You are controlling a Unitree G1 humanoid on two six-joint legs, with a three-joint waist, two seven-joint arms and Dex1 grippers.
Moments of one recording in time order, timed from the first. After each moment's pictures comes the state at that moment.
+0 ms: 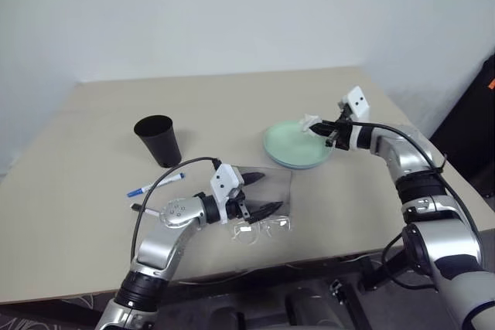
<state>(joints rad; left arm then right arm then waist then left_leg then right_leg) -0.18 0.39 -0.19 -0.13 -0.30 0.26 -0.84 -0.90 -0.37 0.05 0.79 0.12 0.24 0.91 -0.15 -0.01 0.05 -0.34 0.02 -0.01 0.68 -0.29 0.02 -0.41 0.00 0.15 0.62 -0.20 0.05</state>
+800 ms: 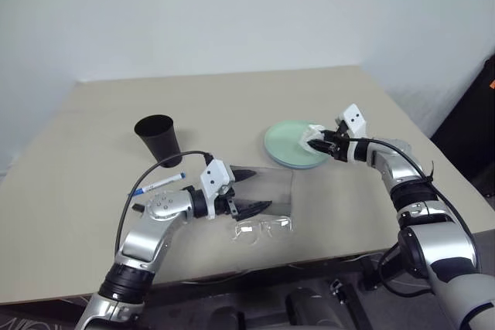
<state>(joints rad) -0.23 0.49 -0.16 -0.10 -0.31 0.26 -0.92 -0.86 -0.36 0.03 0.90 0.09 0.09 0.89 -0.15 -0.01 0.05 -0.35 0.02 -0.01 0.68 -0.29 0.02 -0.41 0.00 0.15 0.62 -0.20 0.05</state>
